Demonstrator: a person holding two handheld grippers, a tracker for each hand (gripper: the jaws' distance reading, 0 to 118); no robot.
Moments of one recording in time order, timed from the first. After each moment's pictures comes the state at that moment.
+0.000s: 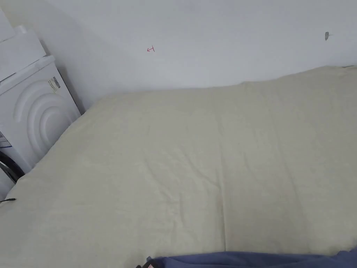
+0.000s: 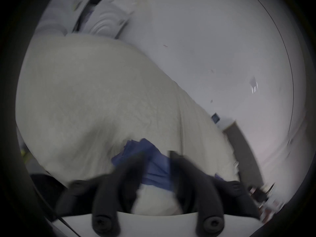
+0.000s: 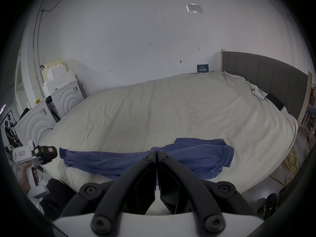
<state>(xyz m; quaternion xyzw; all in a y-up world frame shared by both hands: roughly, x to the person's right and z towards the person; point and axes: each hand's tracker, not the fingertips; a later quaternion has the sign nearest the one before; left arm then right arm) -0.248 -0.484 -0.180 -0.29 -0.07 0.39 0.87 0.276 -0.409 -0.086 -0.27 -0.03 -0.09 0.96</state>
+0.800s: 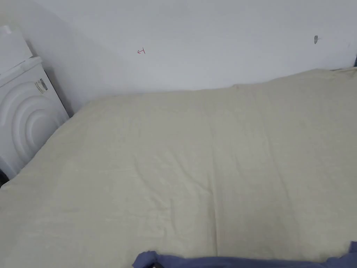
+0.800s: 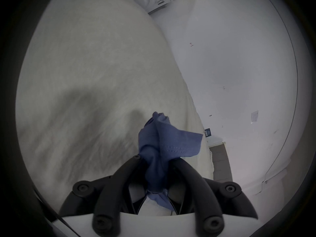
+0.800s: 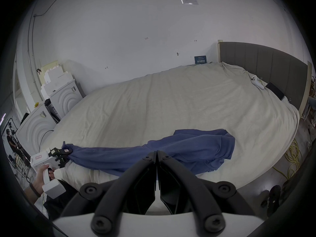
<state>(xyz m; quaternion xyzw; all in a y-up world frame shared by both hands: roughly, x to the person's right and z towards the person) -0.224 -0.518 -0.224 -0.31 -0.07 0.48 0.82 0.281 -0.419 -0.087 -0.29 -0.03 -0.12 0.95</state>
